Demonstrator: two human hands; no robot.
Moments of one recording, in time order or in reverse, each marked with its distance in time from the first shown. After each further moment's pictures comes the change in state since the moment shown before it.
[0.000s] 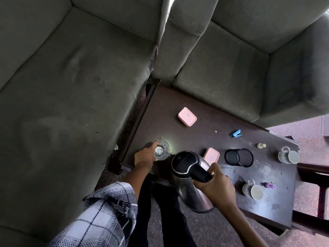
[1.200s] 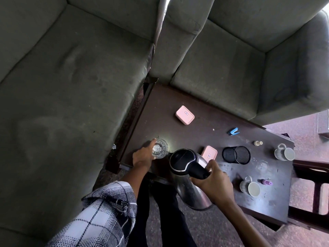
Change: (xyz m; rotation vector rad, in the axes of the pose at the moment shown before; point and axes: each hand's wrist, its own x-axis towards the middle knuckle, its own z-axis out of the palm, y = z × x) left_hand -0.001 0.000 0.004 -0.007 0.001 -0.021; right_hand -0.001 -0.005 -0.004 -0.016 -0.002 -0.007
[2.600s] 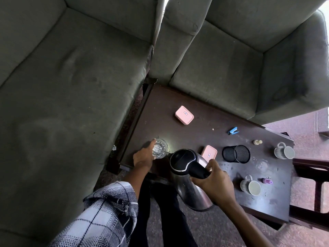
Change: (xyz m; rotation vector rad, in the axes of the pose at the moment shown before) left_hand 0.005 -0.003 0.012 -0.065 0.031 -0.008; right_hand -0.003 0.004 0.000 0.018 0.002 -0.004
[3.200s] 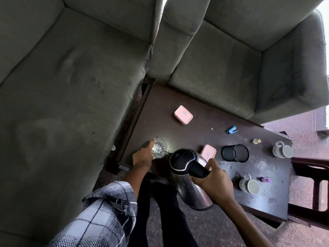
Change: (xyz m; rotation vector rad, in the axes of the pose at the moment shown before) left_hand -0.002 0.001 -0.001 0.028 -0.005 0.001; right_hand 0.000 -0.001 0.000 -0.015 -0.002 0.018
